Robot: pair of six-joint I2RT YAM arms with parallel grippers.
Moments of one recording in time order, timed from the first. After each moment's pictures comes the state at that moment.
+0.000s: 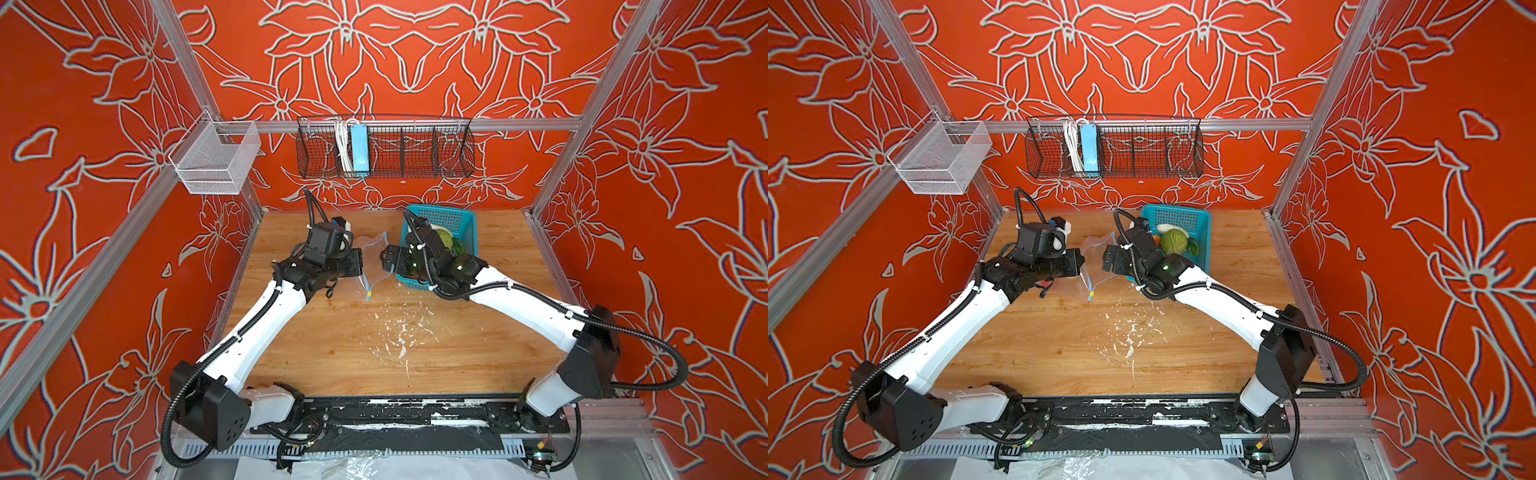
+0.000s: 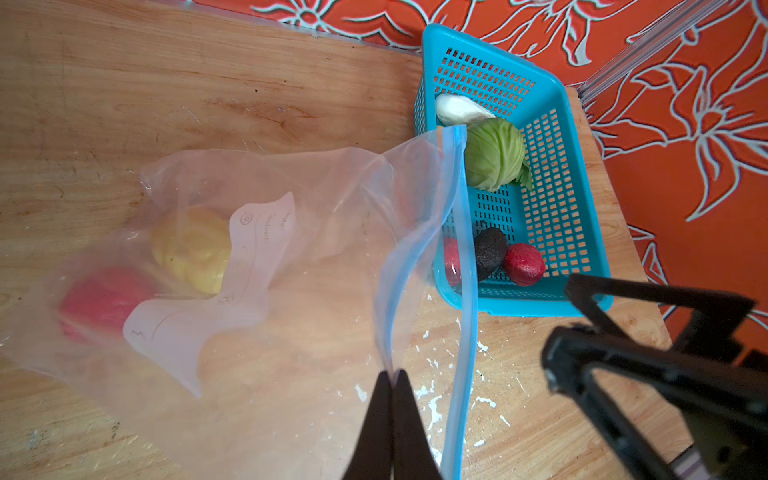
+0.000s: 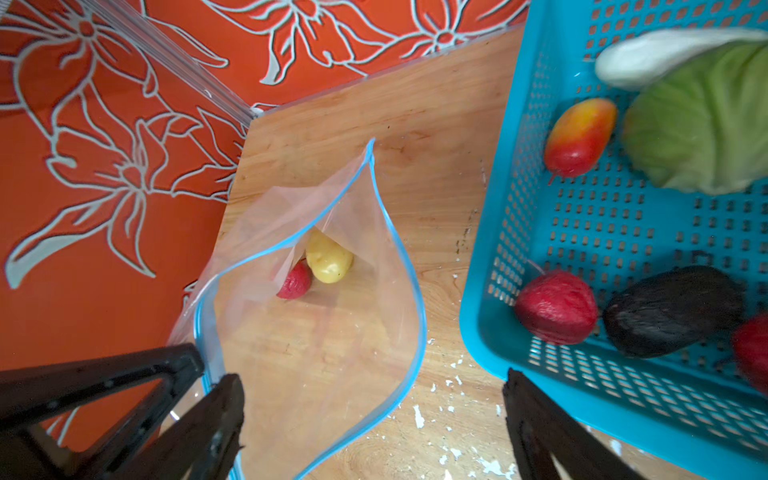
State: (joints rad) left arm -0.37 1.28 1.22 -0.64 0.09 -0.44; right arm 0.81 1.61 1.46 -0.48 0.21 0.80
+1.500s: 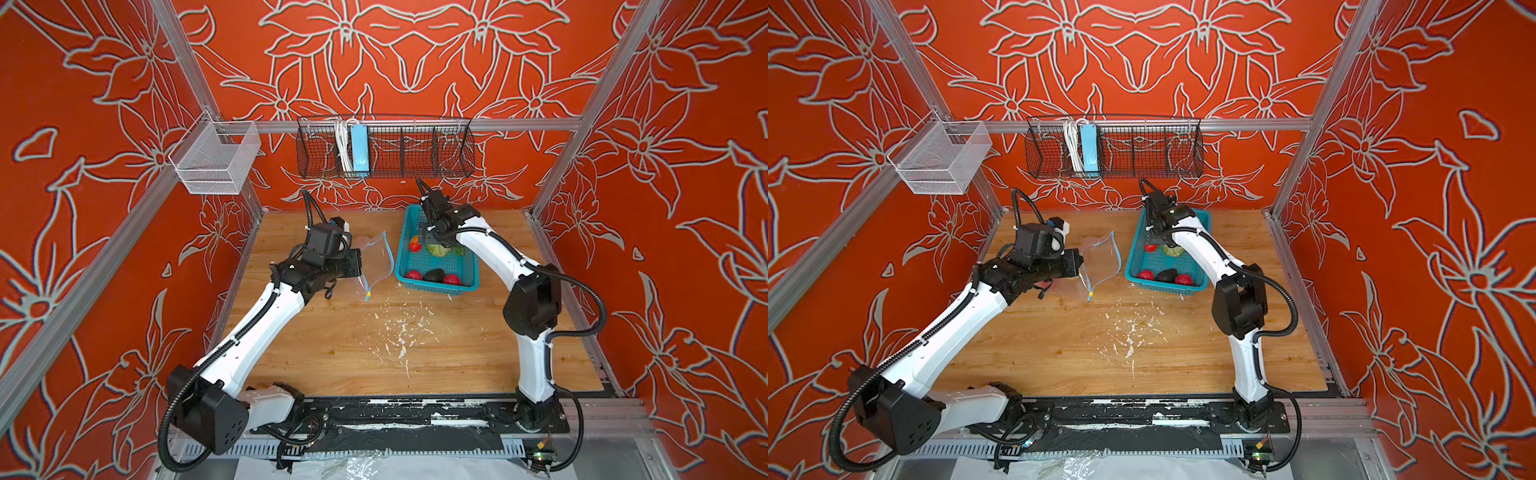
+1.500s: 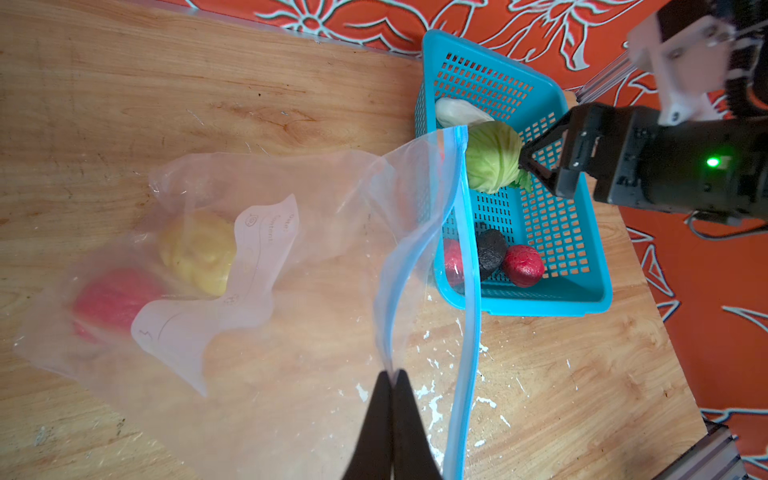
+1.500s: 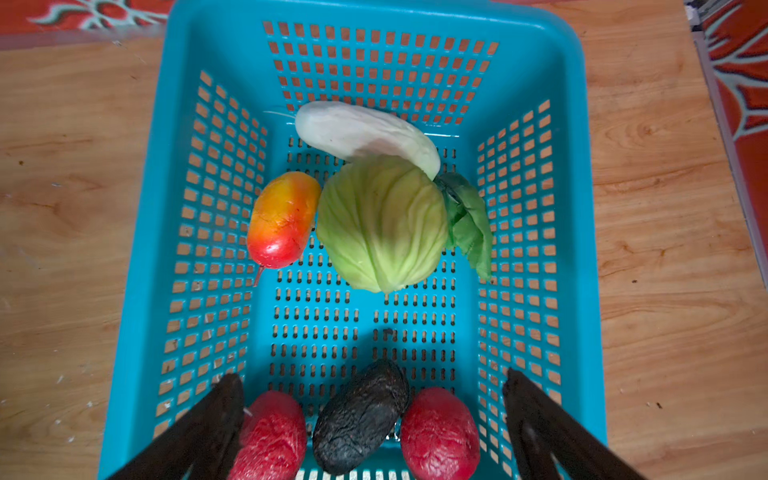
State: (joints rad) left arm -0.37 1.26 1.21 -0.64 0.08 -0.44; right arm 0.47 2.09 2.02 -1.02 0.36 0.54
